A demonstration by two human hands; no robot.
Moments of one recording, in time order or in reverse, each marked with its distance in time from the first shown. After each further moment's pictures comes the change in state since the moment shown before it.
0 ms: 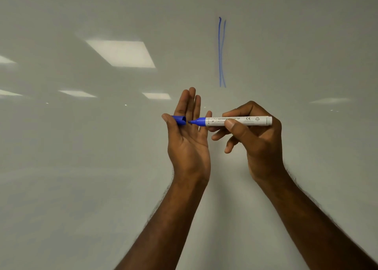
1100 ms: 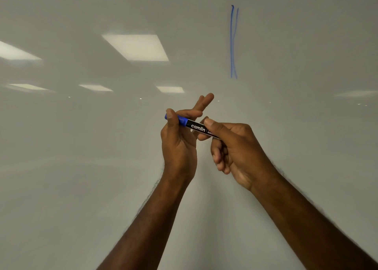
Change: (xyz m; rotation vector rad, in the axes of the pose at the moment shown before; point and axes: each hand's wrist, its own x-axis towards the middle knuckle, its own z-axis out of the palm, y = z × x) left_hand -0.008 0.025 -0.037 0.419 -0.135 0.072; right_hand -0.016 -0.003 0.034 0.109 -0.084 0.640
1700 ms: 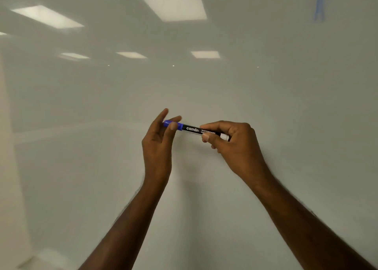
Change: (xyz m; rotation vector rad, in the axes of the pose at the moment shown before) left_hand -0.079 0.059 -0.160 0.795 0.366 -0.074; right_hand 0.002 0.103 0.098 -0.372 -0.027 -0.142
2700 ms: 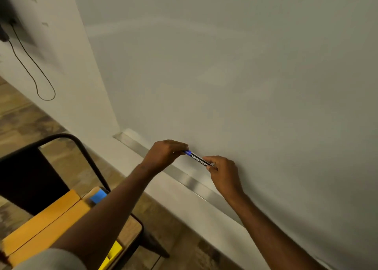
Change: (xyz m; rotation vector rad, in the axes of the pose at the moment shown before) left_hand -0.150 -0.215 -0.328 1.115 -0.742 -0.112; right_hand -0.224 0.160 0.301 -0.141 -0.551 0.484
